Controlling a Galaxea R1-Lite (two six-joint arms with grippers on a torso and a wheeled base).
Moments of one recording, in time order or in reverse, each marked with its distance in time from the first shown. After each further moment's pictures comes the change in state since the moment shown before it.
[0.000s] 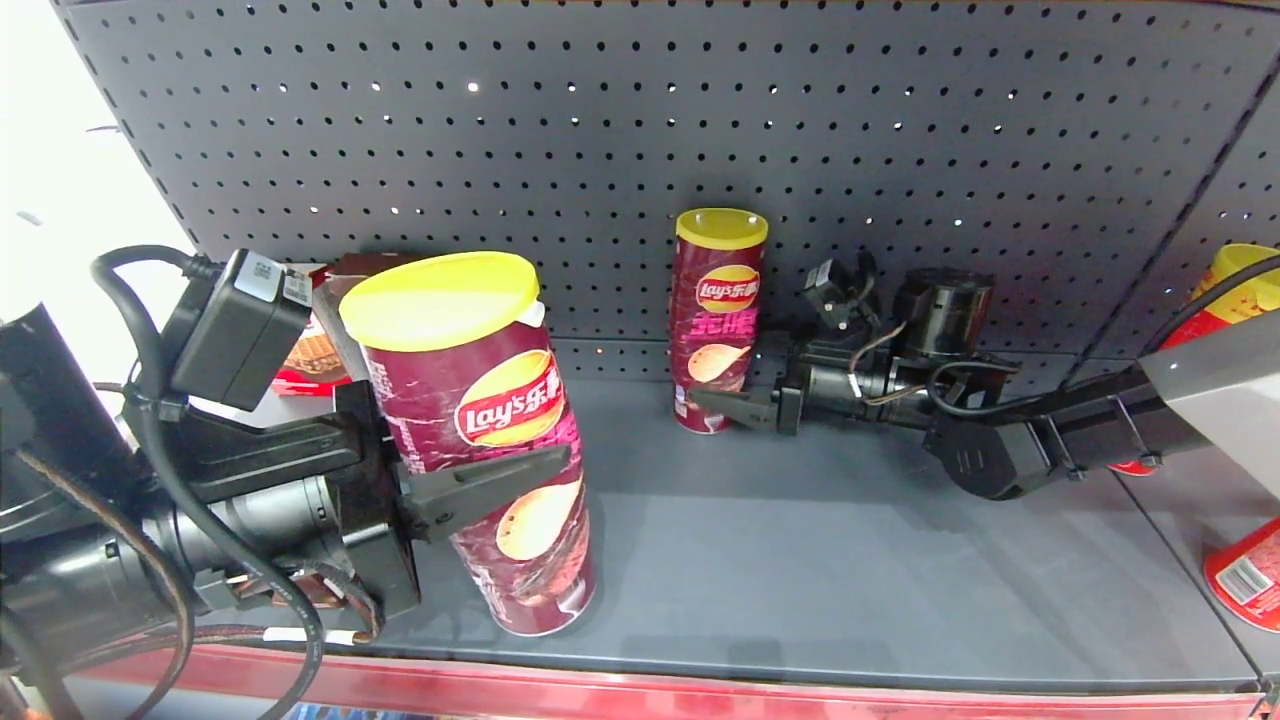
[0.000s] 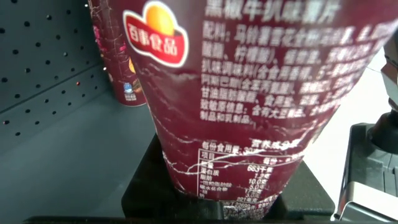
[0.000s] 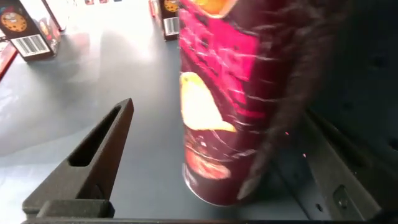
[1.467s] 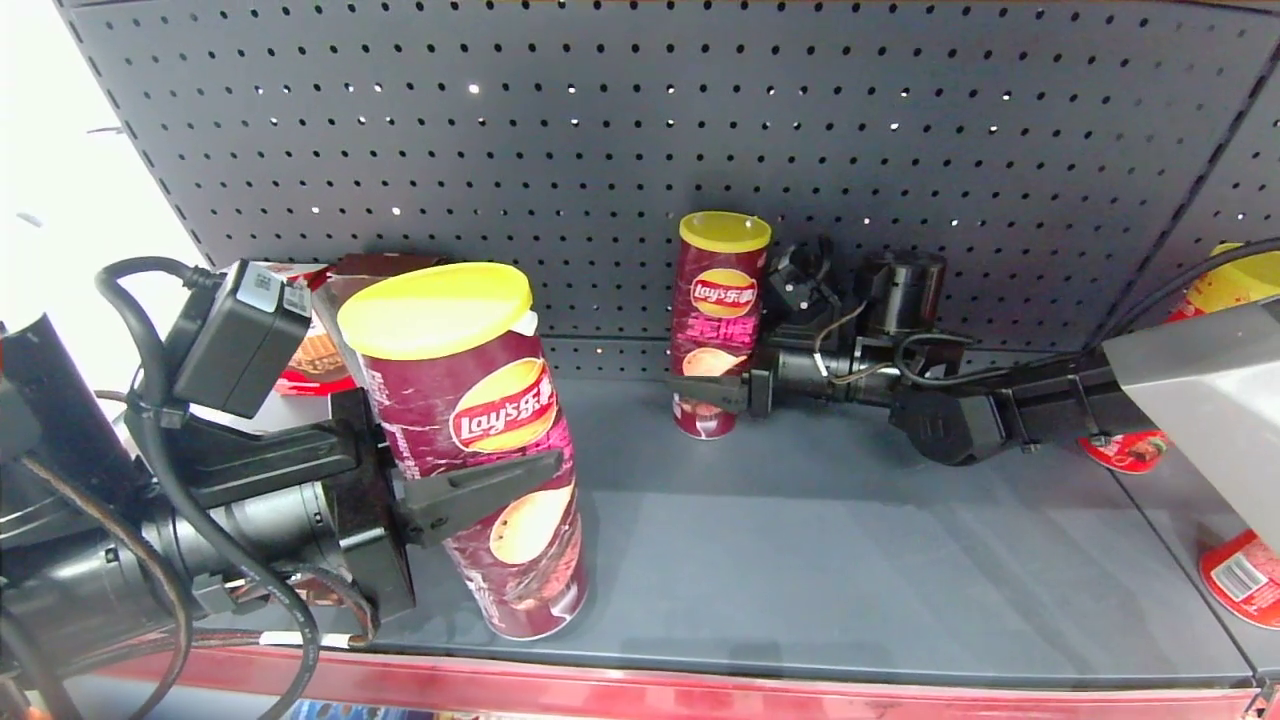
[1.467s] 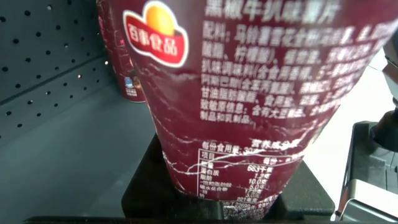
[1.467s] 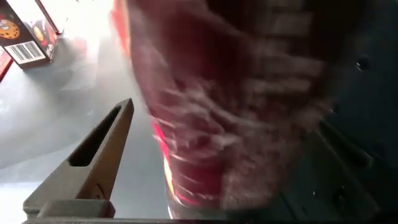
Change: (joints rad) left arm 0.019 -0.001 0.015 -0.001 -0.004 0.000; right arm 0.014 0.080 -0.217 0.174 -0.029 -0.001
